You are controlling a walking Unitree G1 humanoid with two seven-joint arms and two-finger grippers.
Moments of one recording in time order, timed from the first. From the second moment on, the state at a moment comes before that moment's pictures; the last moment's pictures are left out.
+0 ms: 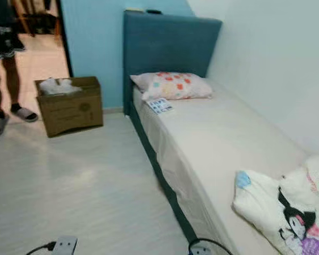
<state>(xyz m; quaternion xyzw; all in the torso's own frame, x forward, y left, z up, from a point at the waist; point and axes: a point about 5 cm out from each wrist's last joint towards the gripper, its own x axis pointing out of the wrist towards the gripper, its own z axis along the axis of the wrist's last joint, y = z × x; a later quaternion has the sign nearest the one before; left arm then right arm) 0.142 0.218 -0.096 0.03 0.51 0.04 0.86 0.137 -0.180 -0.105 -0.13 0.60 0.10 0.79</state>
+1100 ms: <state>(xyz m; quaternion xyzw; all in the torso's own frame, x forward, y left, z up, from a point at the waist) 0.141 0.211 -0.098 0.02 0.51 0.03 0.86 0.130 -0.185 -0.107 -0.13 0.60 0.09 0.78</state>
